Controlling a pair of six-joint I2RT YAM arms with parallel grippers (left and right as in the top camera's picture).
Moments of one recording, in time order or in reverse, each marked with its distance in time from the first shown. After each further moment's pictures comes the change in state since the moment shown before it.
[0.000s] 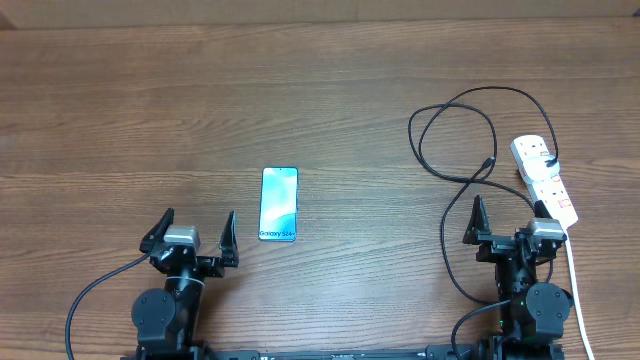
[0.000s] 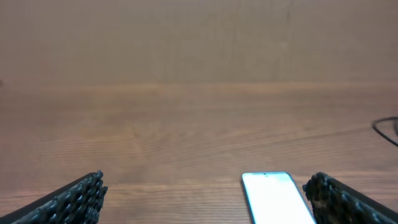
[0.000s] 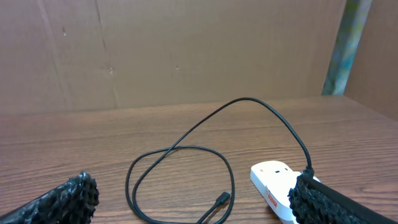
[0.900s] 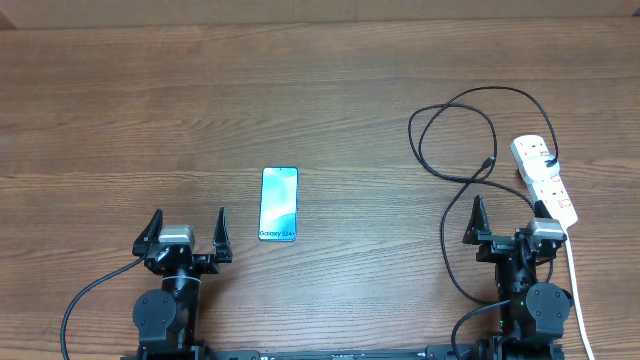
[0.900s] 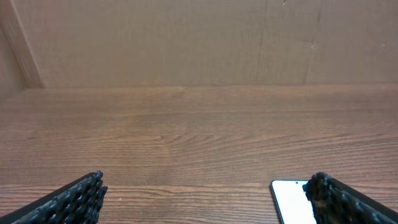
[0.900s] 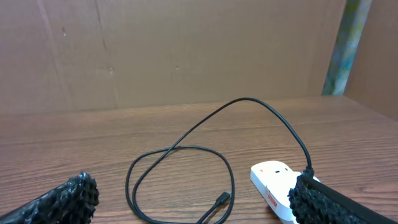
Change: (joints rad) left arm 0.000 0.000 -0.035 0.074 -0.111 0.042; right arm 0.000 0.000 0.000 0.001 0.000 0.000
